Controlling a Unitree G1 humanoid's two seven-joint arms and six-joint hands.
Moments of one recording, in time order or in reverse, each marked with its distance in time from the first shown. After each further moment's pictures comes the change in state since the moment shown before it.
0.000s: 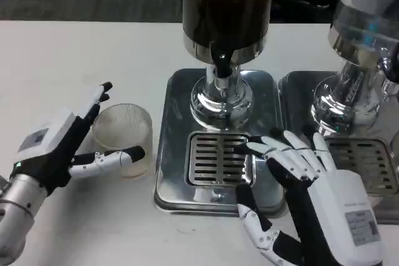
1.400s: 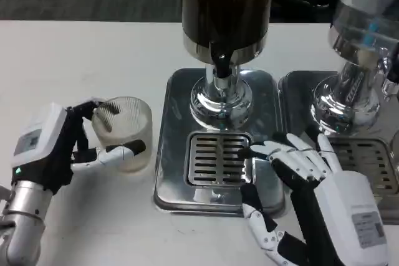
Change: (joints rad) left arm 0.027 -0.042 -0.044 -0.008 0.016 0.020 0.303; right arm 0.022 -0.009 -0.001 -0.029 0.010 0.006 -0.006
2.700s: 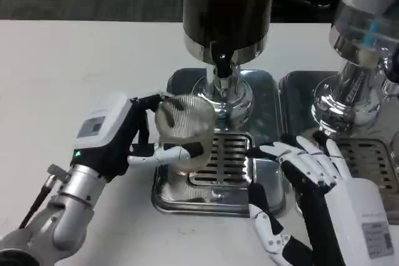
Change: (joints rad) left arm -0.075 -0.111 -0.088 -0.056 0.050 -0.026 -0.059; right arm 0.054 0.031 0.018 -0.016 -0.007 0.000 -0.064
